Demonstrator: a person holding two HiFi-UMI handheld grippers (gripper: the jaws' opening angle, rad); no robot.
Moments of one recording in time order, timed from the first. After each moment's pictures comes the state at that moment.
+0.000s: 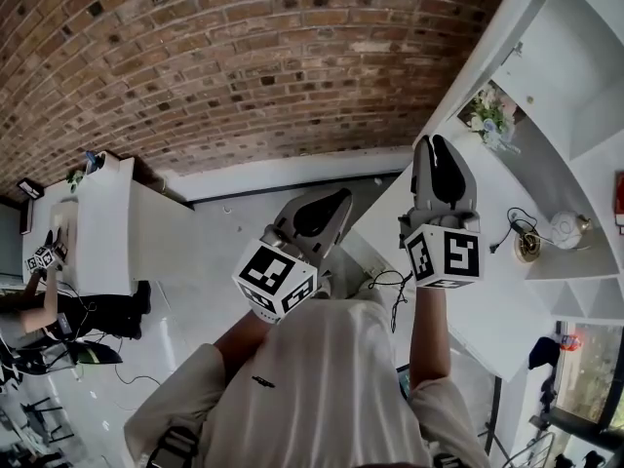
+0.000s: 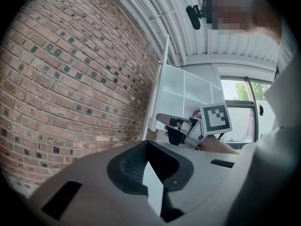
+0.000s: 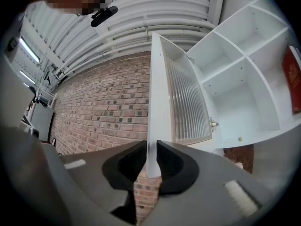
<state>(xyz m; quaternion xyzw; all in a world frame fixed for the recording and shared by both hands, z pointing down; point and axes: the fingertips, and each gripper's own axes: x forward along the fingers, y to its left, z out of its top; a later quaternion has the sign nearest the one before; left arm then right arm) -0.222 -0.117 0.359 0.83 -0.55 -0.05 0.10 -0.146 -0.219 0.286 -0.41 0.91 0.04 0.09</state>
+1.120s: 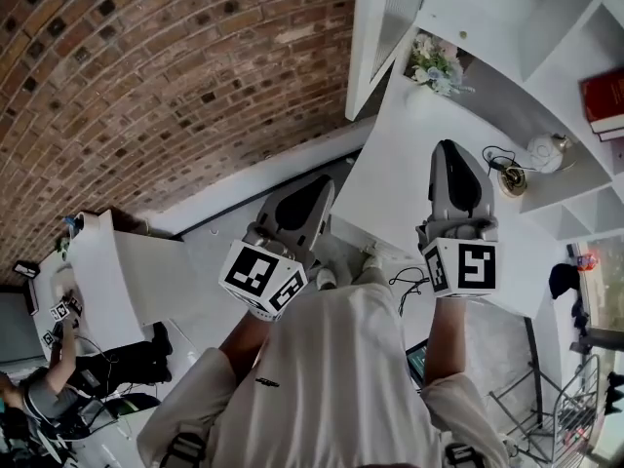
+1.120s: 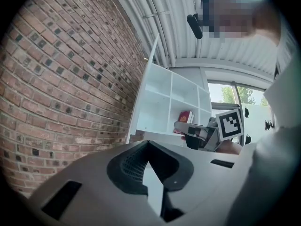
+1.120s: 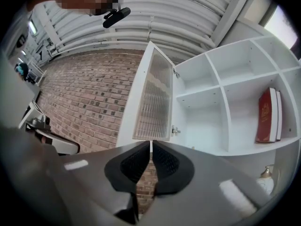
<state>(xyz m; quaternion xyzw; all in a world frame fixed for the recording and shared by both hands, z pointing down) -0.174 -0.123 0.341 0.87 -0.48 -0.06 0.08 -0.028 -0.178 0.282 -0.51 0.85 0.10 0.03</state>
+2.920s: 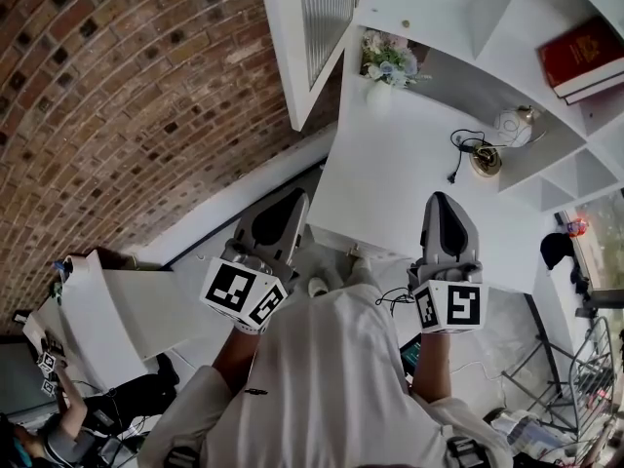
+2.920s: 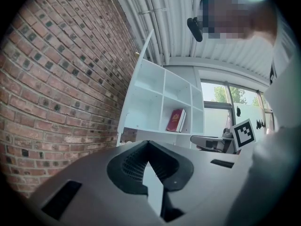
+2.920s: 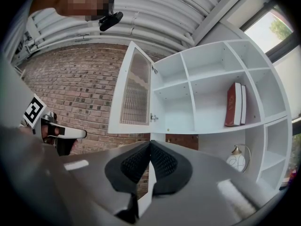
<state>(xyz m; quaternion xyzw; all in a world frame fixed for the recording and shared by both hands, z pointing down) -0.144 -0.124 0.342 0.90 -0.44 -0.04 0.08 0.056 -0.119 0.332 -0.60 0.80 0.03 0.02</state>
